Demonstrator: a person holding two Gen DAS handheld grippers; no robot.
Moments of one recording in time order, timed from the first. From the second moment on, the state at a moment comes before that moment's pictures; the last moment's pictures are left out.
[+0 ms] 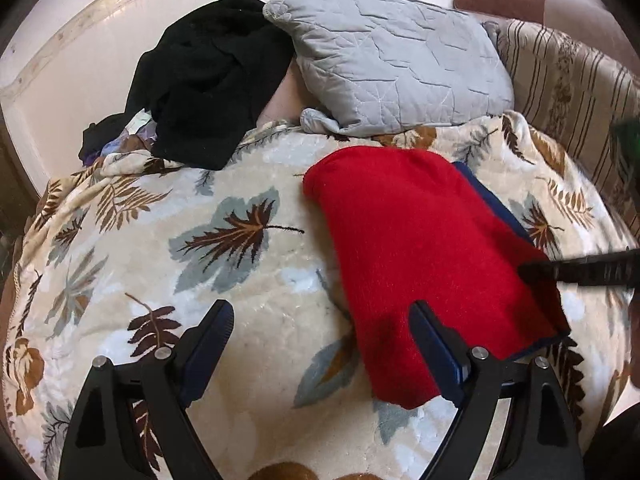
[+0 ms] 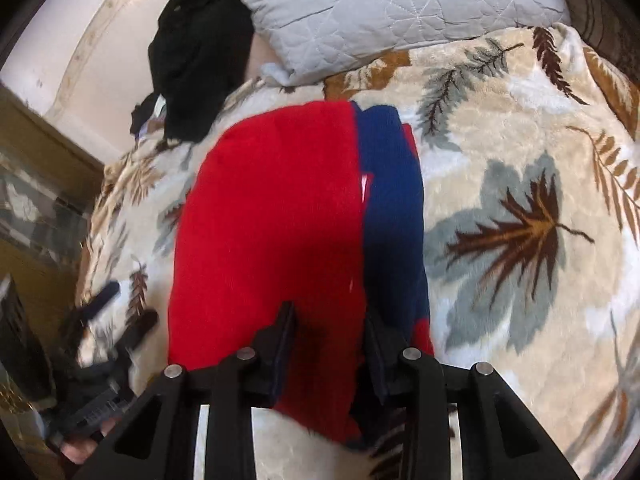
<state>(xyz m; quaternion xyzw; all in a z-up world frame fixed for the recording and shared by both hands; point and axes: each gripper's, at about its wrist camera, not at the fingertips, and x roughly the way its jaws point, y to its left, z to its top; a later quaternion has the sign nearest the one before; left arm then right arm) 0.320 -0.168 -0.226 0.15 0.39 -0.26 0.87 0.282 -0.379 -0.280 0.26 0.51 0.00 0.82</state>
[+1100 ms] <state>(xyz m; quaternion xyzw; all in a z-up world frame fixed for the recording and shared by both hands) 0.340 -0.184 -0.247 0.16 0.39 -0.24 0.87 0.417 -0.396 -0.263 0.23 0.45 -0.03 0.86</state>
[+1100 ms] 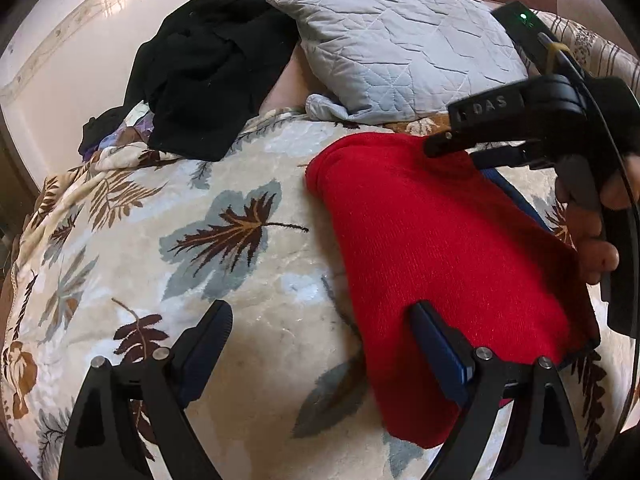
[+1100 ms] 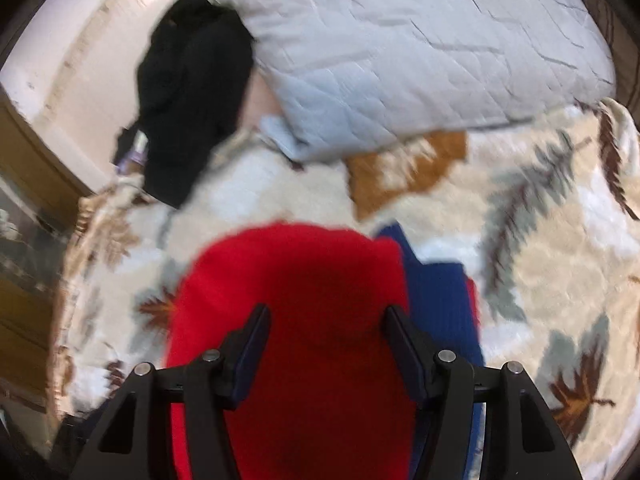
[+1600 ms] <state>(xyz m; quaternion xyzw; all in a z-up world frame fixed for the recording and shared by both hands) 0.333 -0.181 -0.243 0.18 0.38 -0.22 0.88 0.356 -0.388 -0.258 0.23 0.46 -0.04 0.86</state>
